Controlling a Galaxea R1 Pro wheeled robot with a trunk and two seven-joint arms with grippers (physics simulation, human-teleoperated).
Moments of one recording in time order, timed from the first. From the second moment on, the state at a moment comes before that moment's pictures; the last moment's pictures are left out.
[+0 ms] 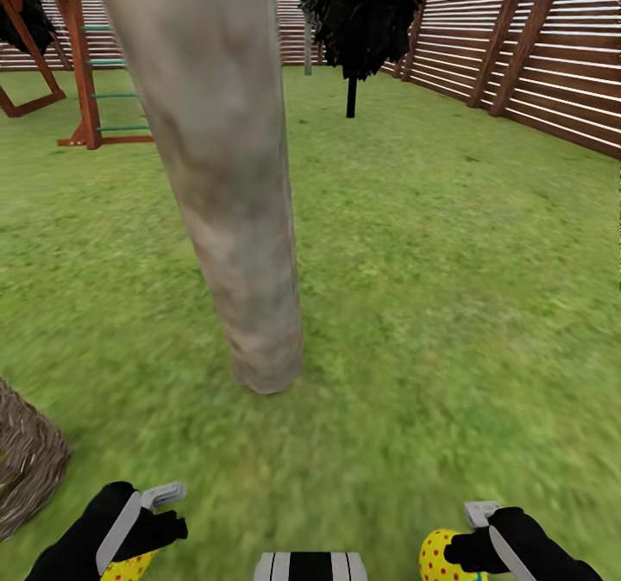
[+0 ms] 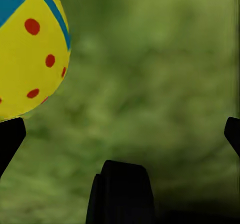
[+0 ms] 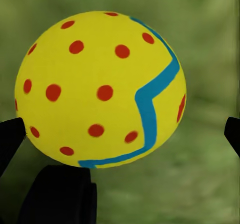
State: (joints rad) left arm -0.41 0.18 0.02 -0.76 0.34 0.92 0.05; right arm -0.36 -0.30 0.30 -0.76 -0.36 0.75 0.05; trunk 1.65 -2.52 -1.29
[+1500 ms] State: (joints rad) left arm -0.41 0.16 0.02 -0.75 0.34 0.92 0.04; right arm -0.36 -0.30 0.33 -0.76 -0.36 0.75 0.05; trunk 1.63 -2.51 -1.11
